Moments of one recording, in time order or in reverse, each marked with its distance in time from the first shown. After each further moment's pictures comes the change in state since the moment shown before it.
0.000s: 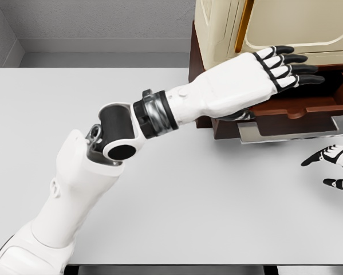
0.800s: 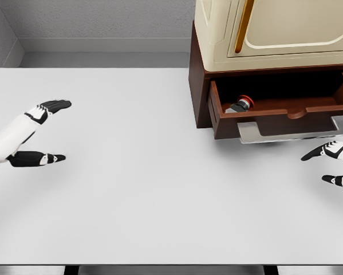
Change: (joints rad) left arm 0.673 0.512 0.683 0.121 0.549 -0.135 -0.007; right arm -0.012 0.004 0.011 0.002 -0.060 0.000 -0.002
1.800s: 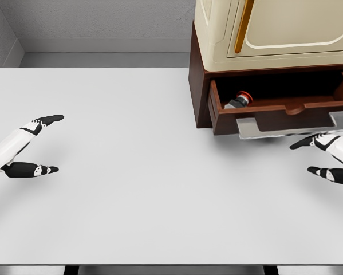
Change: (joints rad) left arm 0.005 -0.060 0.077 0.080 0.015 0.000 -0.127; right arm -0.146 0.177 0.044 0.013 0.092 -0.001 0.013
